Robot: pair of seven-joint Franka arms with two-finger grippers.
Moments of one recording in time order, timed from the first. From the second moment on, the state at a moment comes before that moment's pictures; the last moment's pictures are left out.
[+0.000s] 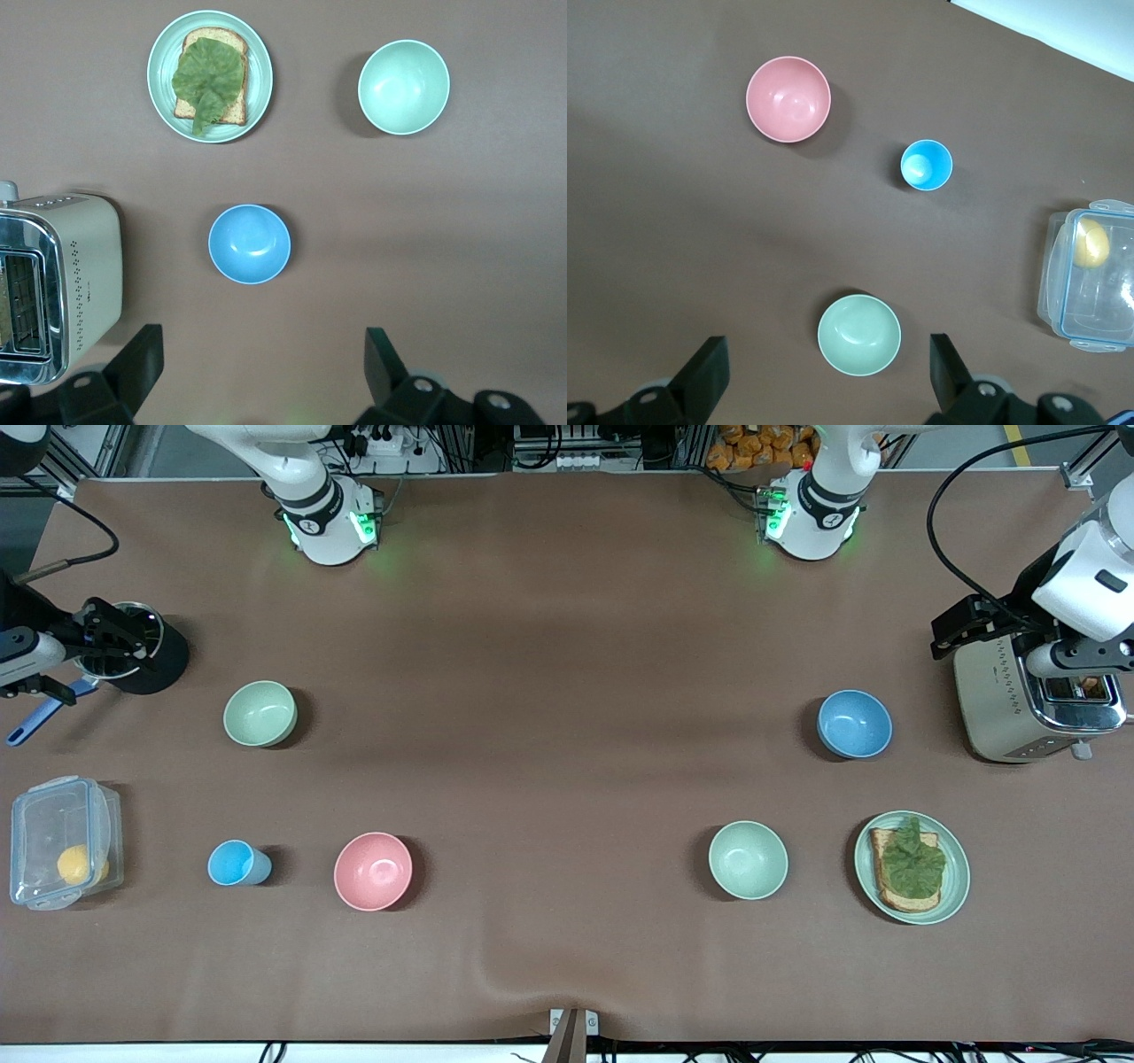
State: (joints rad) left arm -0.05 0.00 -0.07 -1.55 0.01 1.52 -0.15; right arm -0.06 -0.01 0.03 -1.62 0.06 1.67 -0.45
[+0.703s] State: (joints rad) left arm 0.01 0.03 -0.06 -1.57 0.02 1.48 -0.11; right arm -0.06 0.02 0.03 -1.63 0.06 1.67 -0.45
